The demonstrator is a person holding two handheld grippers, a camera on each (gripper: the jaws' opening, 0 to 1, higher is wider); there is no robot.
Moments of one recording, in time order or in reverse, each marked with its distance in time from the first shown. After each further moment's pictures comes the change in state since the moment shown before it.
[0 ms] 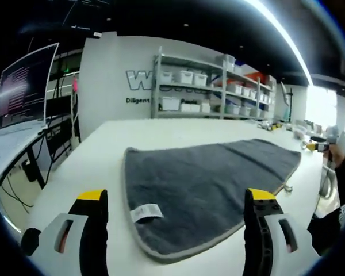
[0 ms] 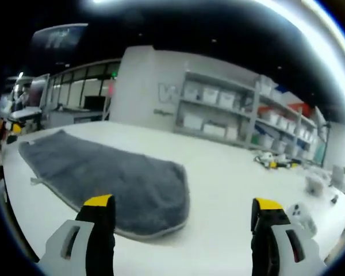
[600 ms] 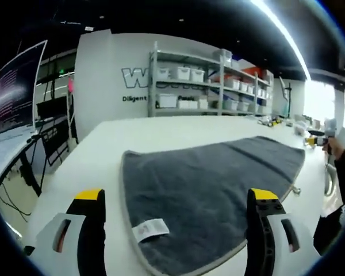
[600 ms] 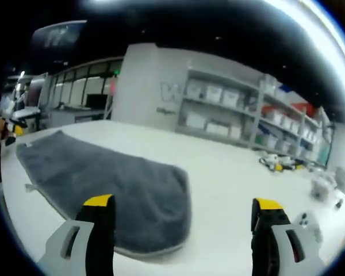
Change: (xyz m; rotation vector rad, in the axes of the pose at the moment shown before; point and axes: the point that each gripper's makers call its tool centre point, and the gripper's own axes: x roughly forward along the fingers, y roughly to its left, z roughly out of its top) left arm 0.024 0.006 0.008 -0.008 -0.018 -0.027; right arm 0.025 0.006 0.012 0.026 -0.016 0.035
